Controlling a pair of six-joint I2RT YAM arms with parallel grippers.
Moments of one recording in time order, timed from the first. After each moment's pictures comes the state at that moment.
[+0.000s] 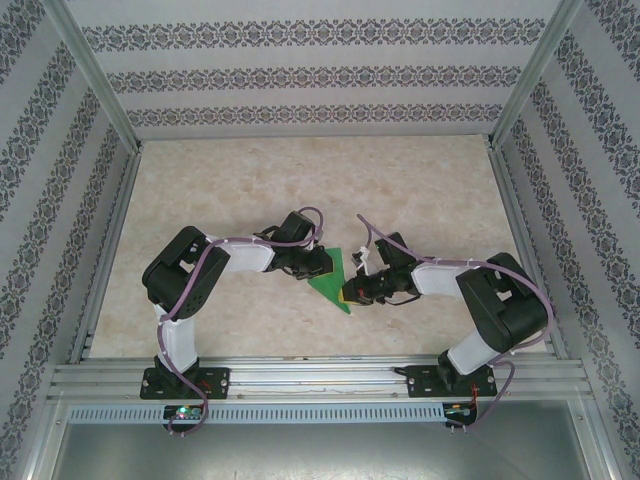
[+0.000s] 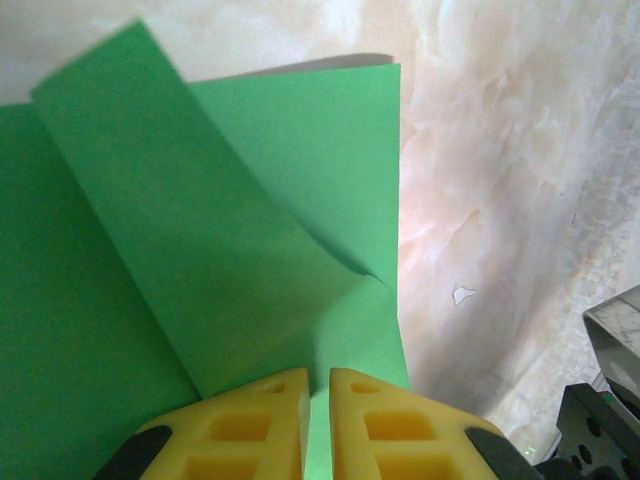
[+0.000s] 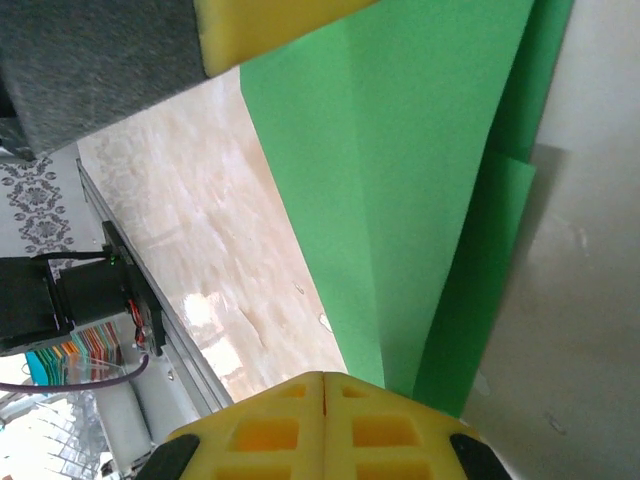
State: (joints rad) left arm -0.63 1.92 1.01 -0.05 0.48 -0.83; right arm 0.46 1.58 0.55 -0.06 -0.86 0.59
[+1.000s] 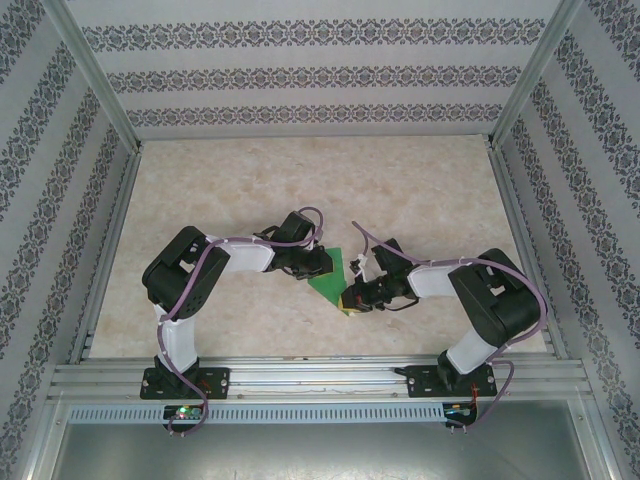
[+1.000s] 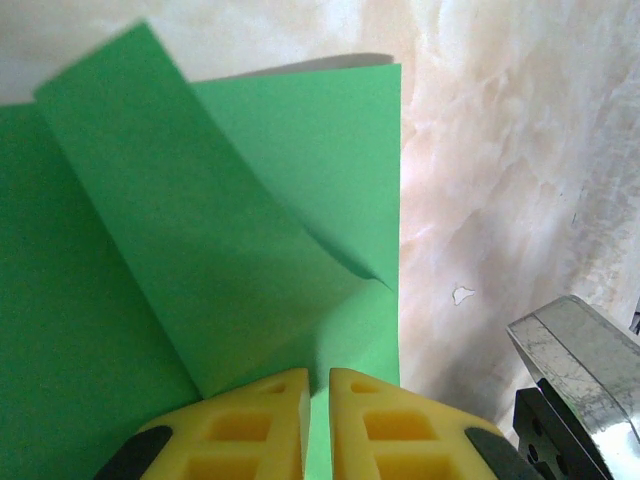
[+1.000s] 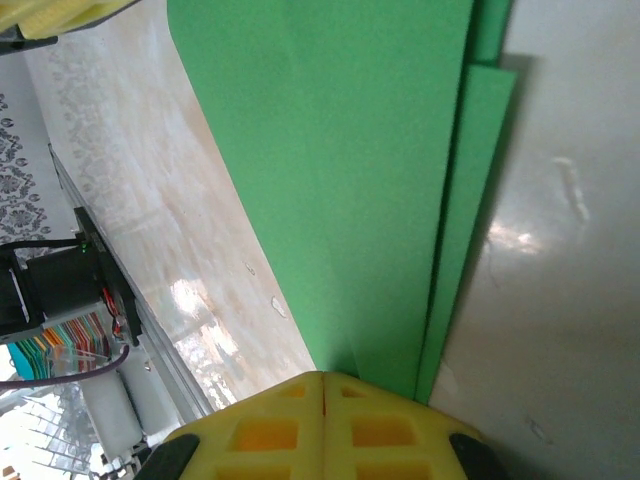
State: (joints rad) left arm -0.63 1.92 1.01 -0.05 0.48 -0.83; right arm 0.49 1.62 0.53 -0.03 -0.84 0.60
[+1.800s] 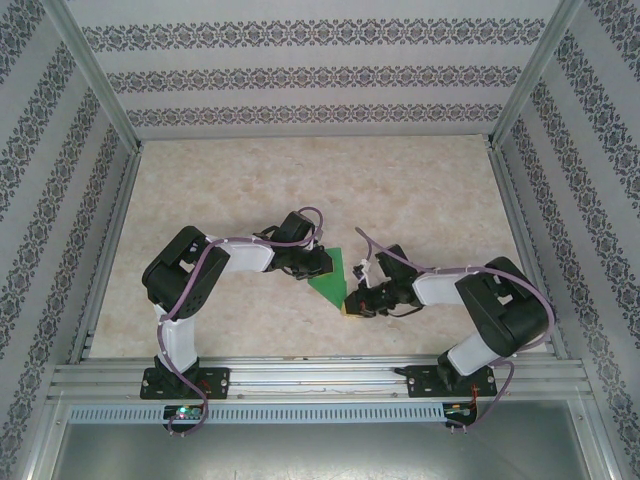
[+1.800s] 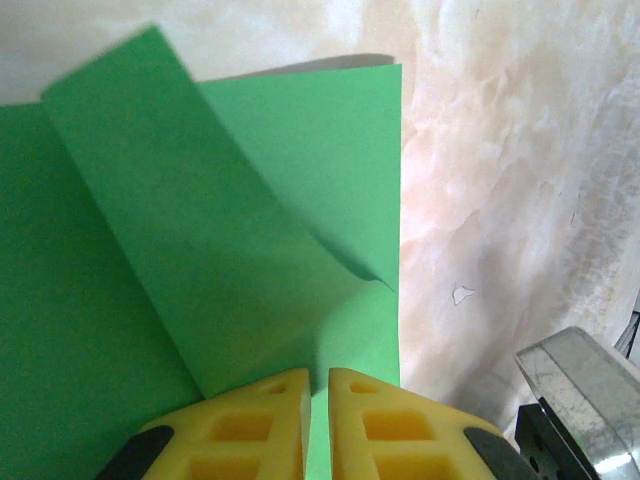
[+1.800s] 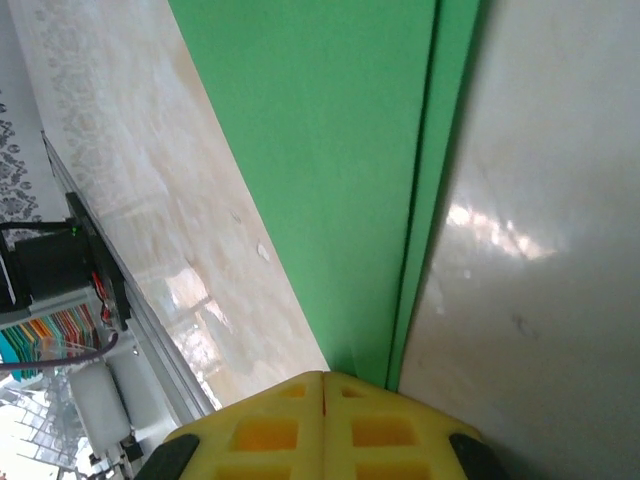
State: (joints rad) left arm -0.62 1.92 1.01 -0.04 0.49 -0.83; right arm 0.50 1.55 0.45 -0.02 -0.83 0.59
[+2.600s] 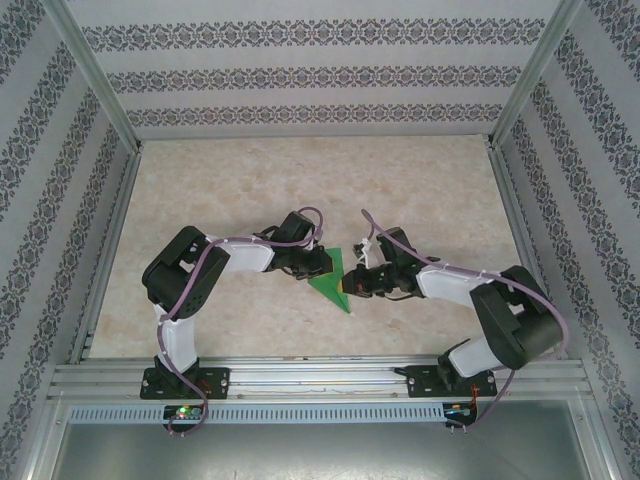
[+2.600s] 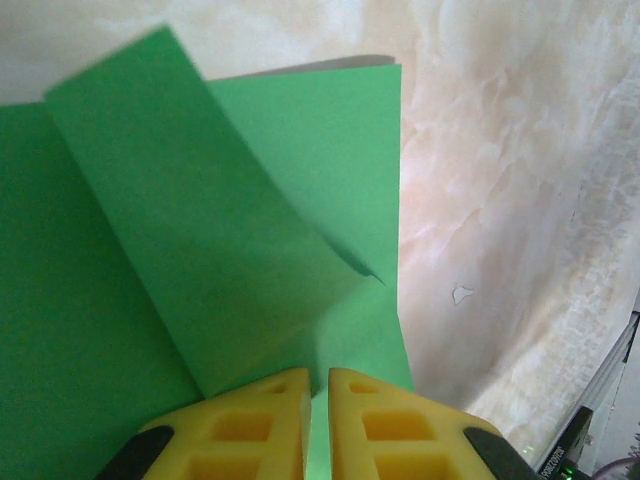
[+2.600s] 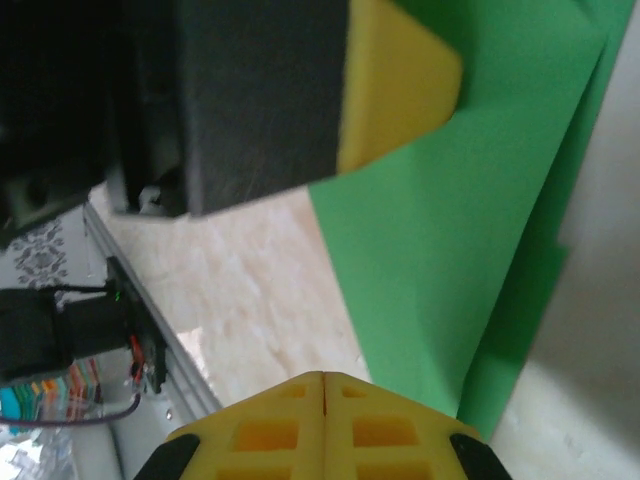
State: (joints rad) left arm -0.62 1.92 1.01 -0.04 0.49 -0.83; right arm 0.48 1.49 0.57 -0.03 -0.76 0.63
